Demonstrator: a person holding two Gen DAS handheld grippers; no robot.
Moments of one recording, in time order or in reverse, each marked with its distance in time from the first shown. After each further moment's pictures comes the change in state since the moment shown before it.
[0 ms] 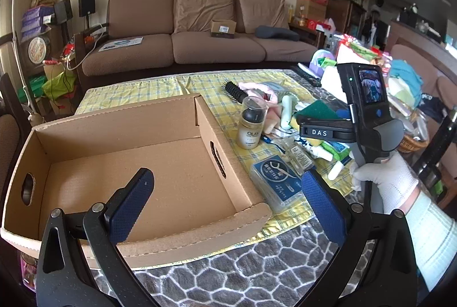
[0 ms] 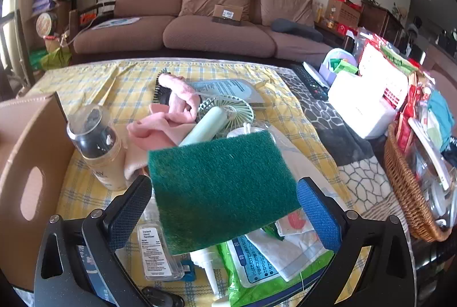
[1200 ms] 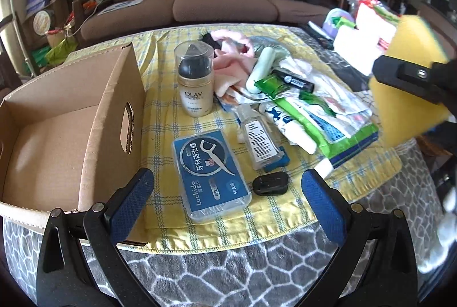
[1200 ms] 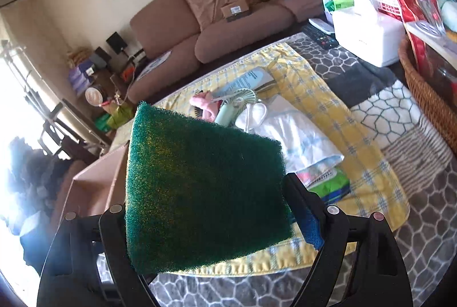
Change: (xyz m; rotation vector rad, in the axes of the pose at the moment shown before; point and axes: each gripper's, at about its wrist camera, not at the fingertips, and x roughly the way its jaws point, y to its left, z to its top) left arm 0.112 -0.113 -0.012 -0.064 0.180 0.169; right arm -0.073 -0.101 -0.028 0.355 0.039 0.420
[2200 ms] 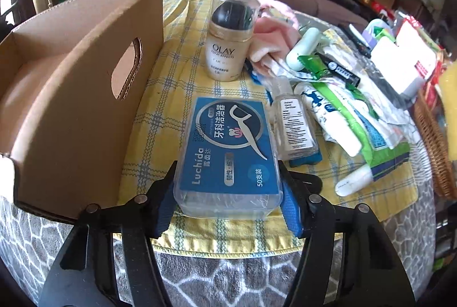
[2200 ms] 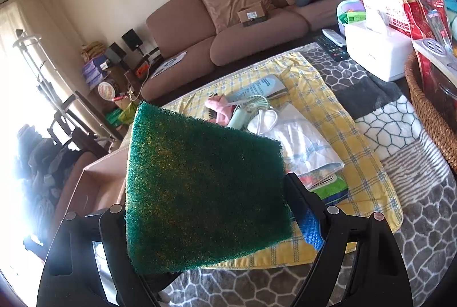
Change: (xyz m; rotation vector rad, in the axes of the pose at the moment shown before) left arm 0.041 0.020 -0.021 -0.219 0.080 0.001; right arm -0.018 -0.001 0.005 -0.054 -0.025 0.064
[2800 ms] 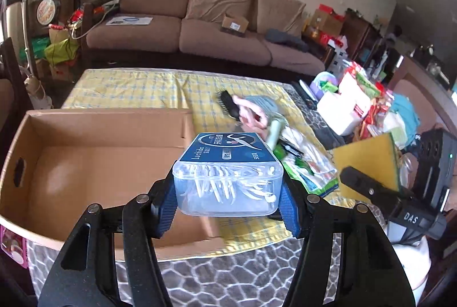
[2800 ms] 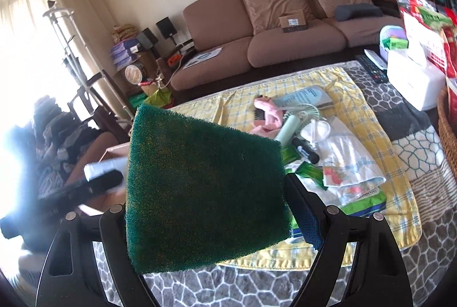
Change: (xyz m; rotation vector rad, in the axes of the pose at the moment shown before) left arm -0.170 0.118 0.103 0.082 -0.152 -0.220; right arm 0.005 0.092 -0.010 -0.202 0.012 0.111
